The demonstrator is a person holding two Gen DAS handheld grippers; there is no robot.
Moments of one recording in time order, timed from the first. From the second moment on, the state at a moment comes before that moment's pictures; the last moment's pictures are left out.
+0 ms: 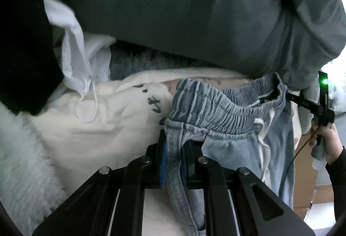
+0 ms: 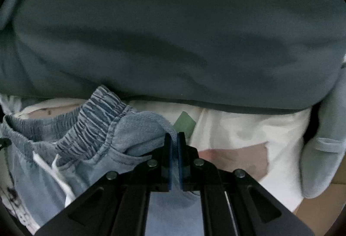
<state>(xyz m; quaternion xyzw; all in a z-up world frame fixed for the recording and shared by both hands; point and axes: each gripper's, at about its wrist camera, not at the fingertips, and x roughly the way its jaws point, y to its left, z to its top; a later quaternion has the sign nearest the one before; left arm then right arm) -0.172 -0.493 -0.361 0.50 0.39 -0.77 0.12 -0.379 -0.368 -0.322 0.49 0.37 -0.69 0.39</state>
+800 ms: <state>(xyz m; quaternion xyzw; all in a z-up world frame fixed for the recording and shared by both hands) -0.181 -0.468 -0.326 0.48 0.37 -0.79 0.08 -0.346 -0.353 -0.294 0.48 0.30 -0.65 0.51</state>
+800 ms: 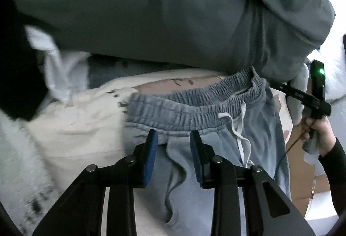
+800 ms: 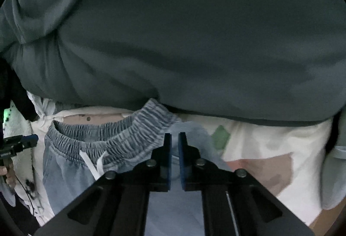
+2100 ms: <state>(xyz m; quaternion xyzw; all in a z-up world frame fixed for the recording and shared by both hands) -0.203 -0.403 -0.315 0.55 0.29 -0.78 0.08 -0.354 -0.219 -0.241 0.49 0.22 -0.70 0.47</state>
